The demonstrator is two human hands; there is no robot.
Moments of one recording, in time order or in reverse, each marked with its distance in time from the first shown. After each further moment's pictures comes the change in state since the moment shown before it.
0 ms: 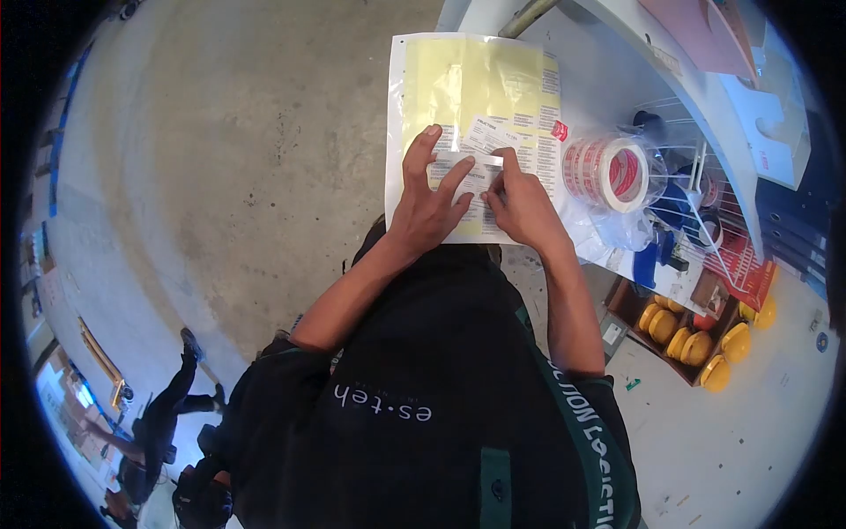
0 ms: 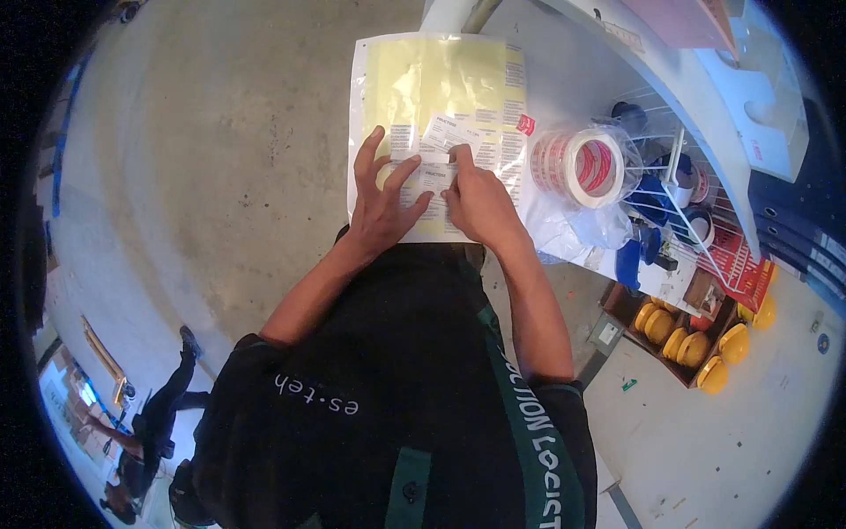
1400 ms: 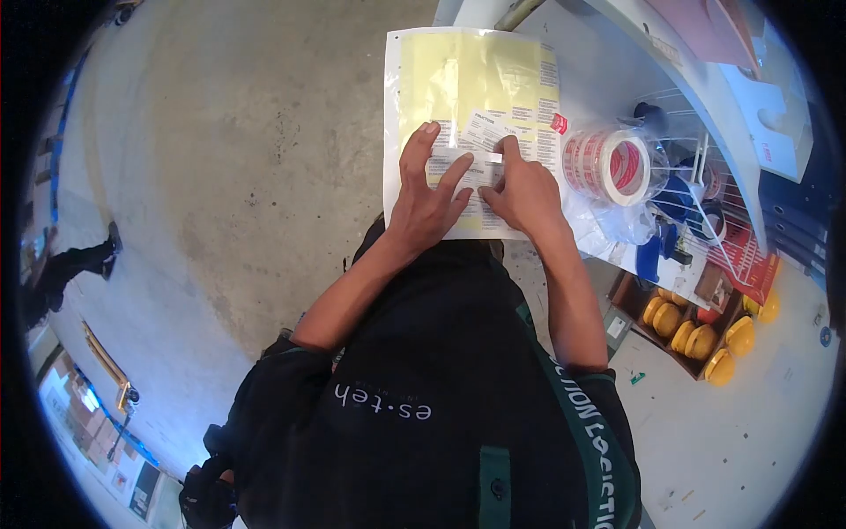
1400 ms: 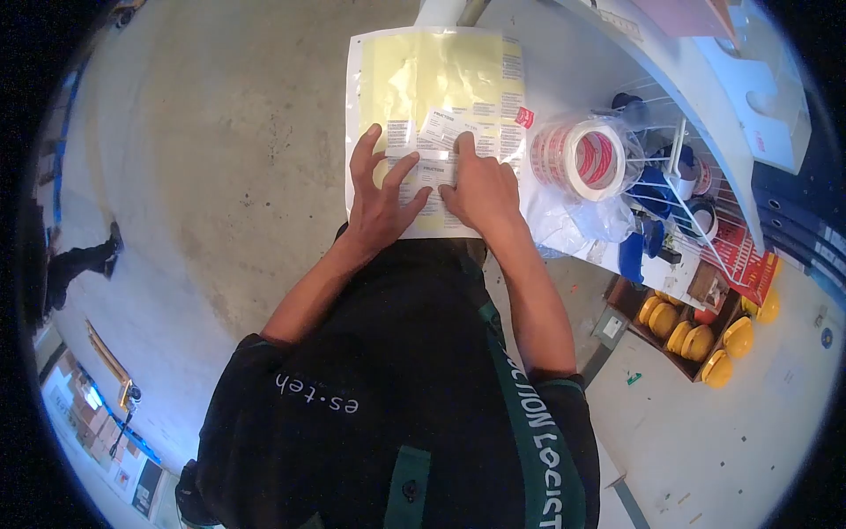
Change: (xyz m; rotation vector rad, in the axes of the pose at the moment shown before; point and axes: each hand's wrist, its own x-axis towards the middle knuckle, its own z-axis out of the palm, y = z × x) left_hand -0.001 0.001 -0.001 0.067 -0.022 0.014; right_hand 0.008 -0.003 -0.001 -0.299 0.074 0.110
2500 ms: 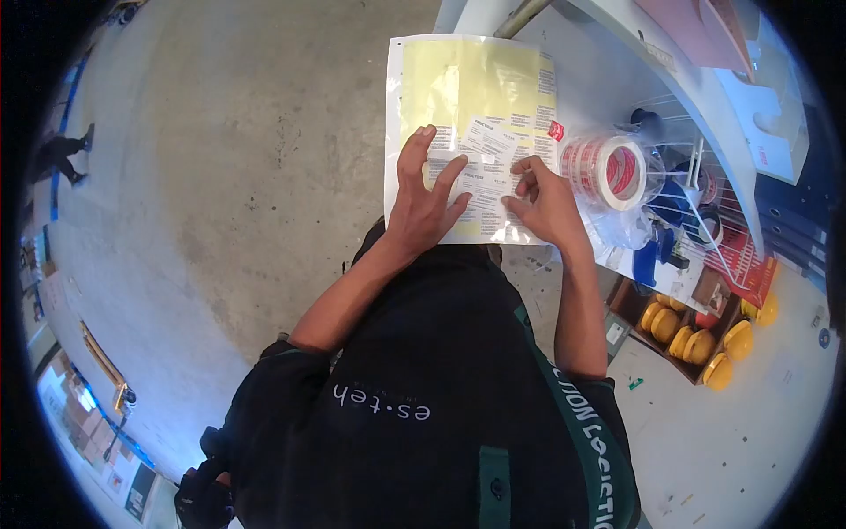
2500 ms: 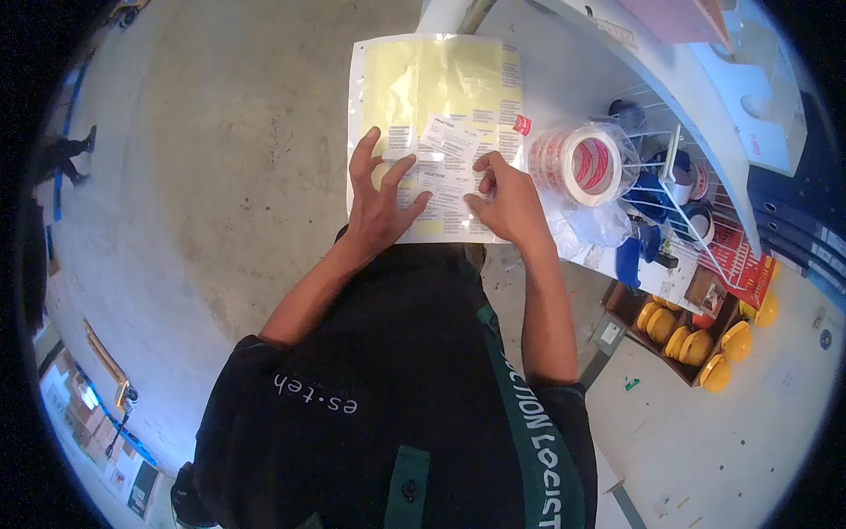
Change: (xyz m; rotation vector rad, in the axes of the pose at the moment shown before) left_hand 0.001 -0.001 -0.003 0.003 -0.010 -0.035; right_hand -0.017 0.040 -0.010 0.393 -0.017 0.026
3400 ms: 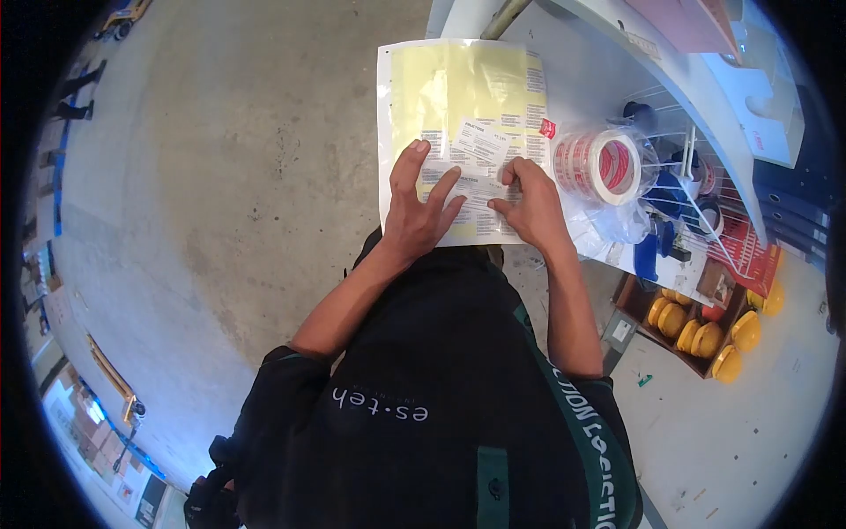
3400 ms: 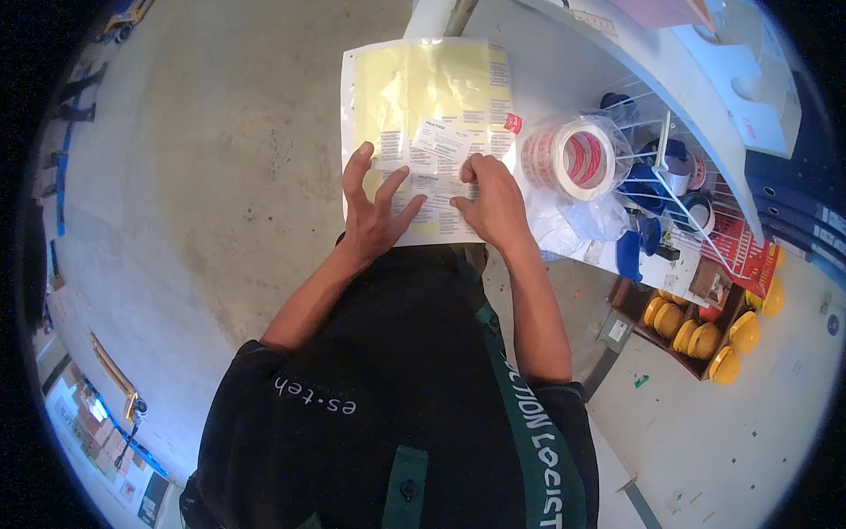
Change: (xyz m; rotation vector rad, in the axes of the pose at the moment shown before) left_hand -0.004 -0.001 0.002 0.075 0.073 0.112; right_hand -0.001 -0.002 0.018 -0.074 0.202 -0.161
